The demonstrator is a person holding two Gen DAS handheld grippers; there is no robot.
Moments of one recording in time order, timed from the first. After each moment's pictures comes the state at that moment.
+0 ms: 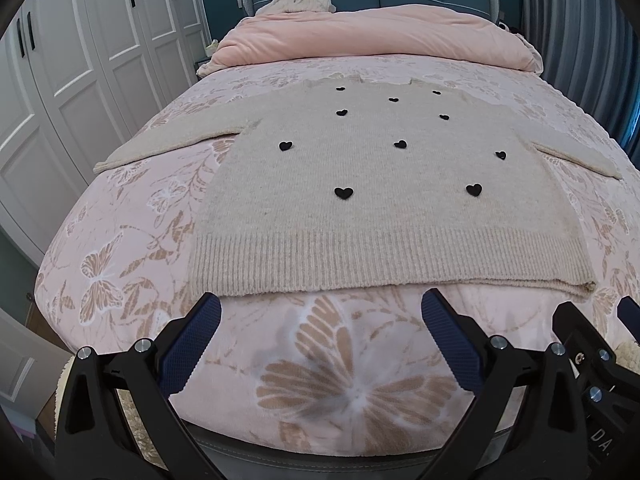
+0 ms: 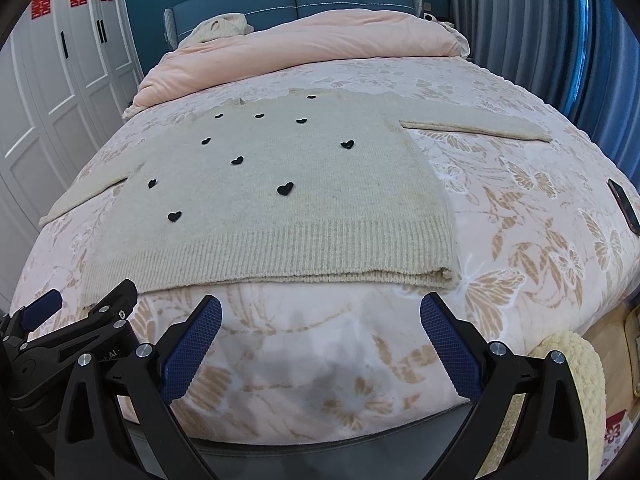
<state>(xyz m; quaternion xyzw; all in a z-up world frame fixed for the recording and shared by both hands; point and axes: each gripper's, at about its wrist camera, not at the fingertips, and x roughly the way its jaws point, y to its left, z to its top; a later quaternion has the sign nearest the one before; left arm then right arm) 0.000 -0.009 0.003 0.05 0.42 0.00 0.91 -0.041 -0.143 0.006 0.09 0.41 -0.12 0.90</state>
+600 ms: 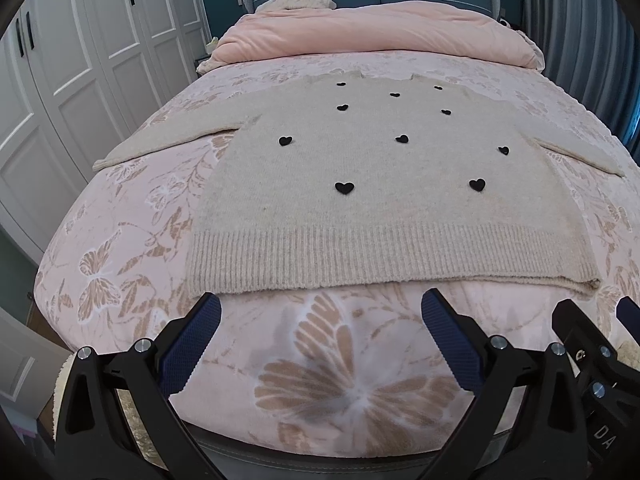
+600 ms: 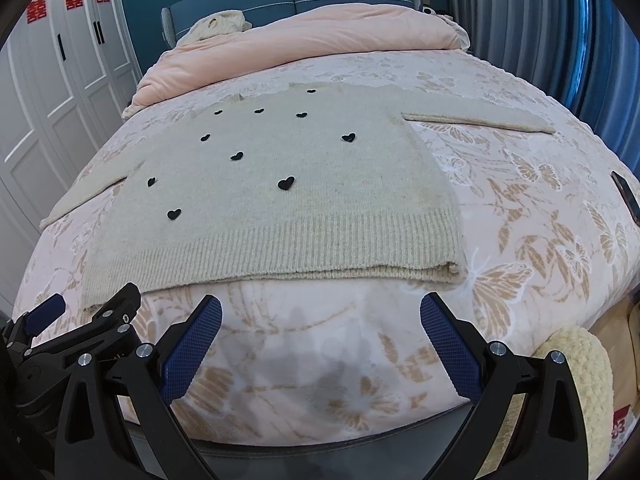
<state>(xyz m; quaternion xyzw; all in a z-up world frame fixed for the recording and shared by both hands) 0.005 -0.010 -0.001 0.05 0.42 0.00 0.90 -0.036 -0.144 0.000 0.10 0.42 -0.12 0.89</state>
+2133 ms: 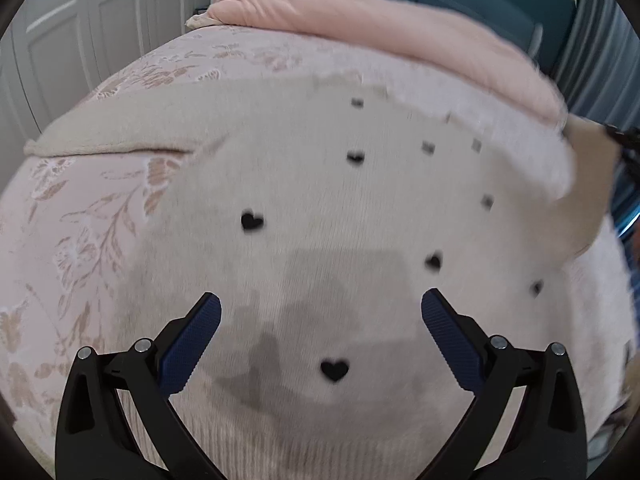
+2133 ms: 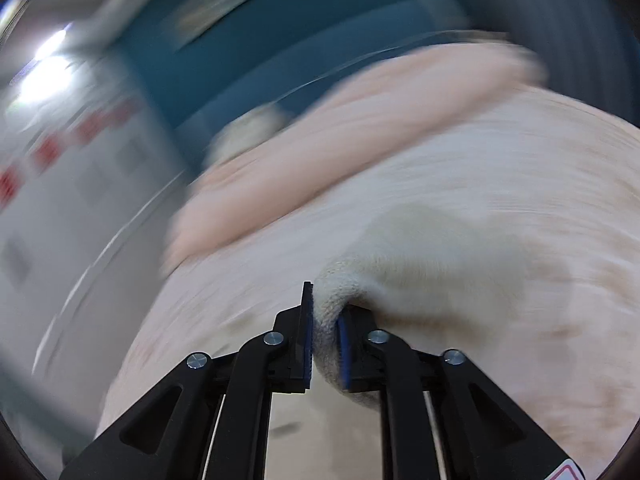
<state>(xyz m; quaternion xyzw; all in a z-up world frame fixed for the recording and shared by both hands) 0.197 0.016 -0.007 -0.10 0.46 -0.03 0.88 0.333 -0.351 0.091 0.21 0.30 0.08 0.93</state>
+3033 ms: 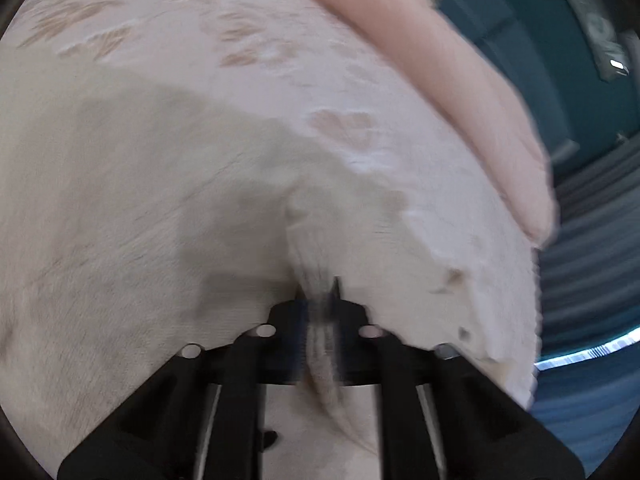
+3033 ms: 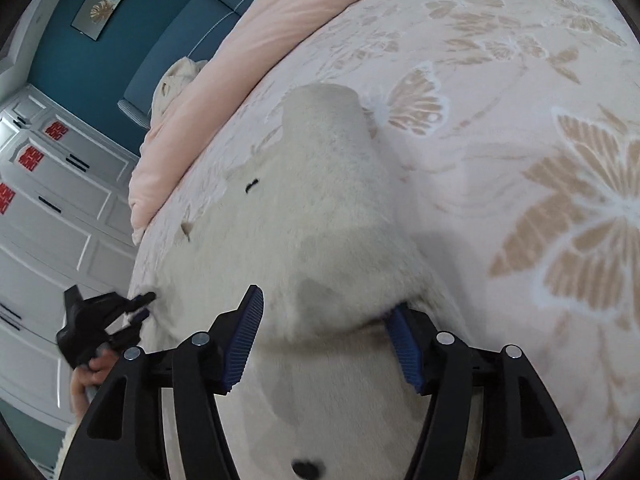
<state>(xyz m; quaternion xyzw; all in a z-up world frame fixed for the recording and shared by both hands) 0.455 0.023 -0.055 -0.33 0.48 -0.06 0.81 0.290 -0.360 -0.079 0.37 0.40 -0.02 0.84</state>
